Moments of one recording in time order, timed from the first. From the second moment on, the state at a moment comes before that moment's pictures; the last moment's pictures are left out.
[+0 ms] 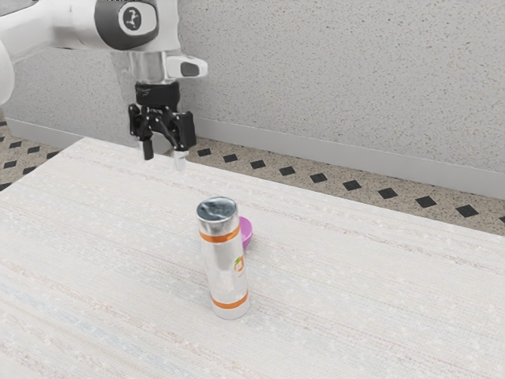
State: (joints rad) arm -0.27 0.13 0.20 -1.48 -0.09 1.35 0.09
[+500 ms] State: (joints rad) arm -0.22 0.55 0.15 -1.24 -0.08 1.66 0.38
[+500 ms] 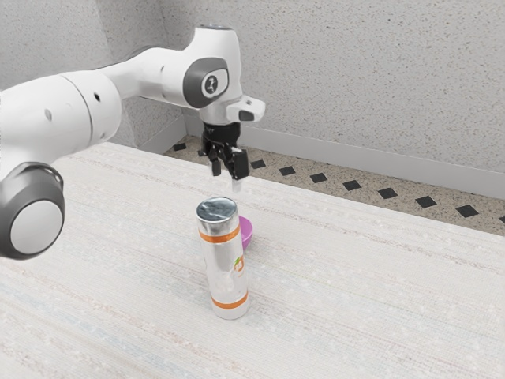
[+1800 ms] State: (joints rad) arm -0.14 0.74 0.12 -1.36 -0.15 1.97 0.97
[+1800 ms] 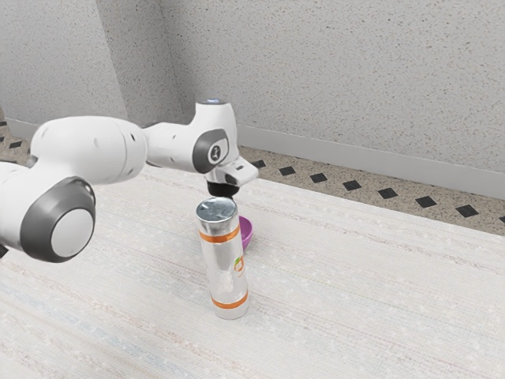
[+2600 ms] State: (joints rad) arm -0.14 0.73 0.14 -1.35 -0.15 1.97 0.97
